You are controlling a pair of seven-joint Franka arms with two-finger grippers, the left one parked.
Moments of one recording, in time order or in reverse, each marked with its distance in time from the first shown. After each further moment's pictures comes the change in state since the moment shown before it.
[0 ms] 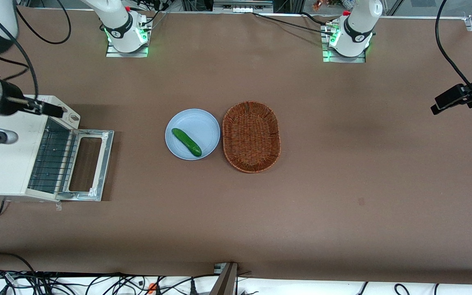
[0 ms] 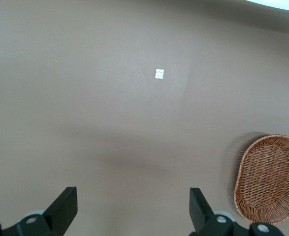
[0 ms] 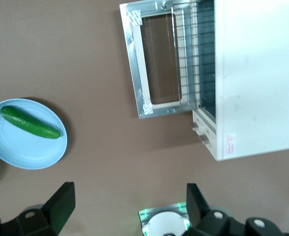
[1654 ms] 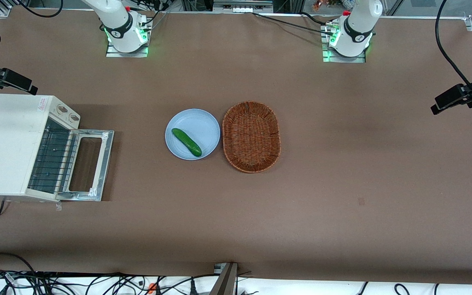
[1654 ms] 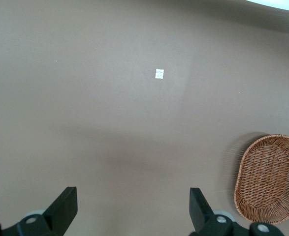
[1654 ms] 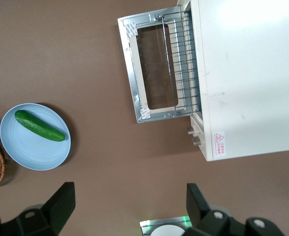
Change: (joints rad) arm -0.069 -0.247 -0.009 -0.304 0.021 0.198 -0.077
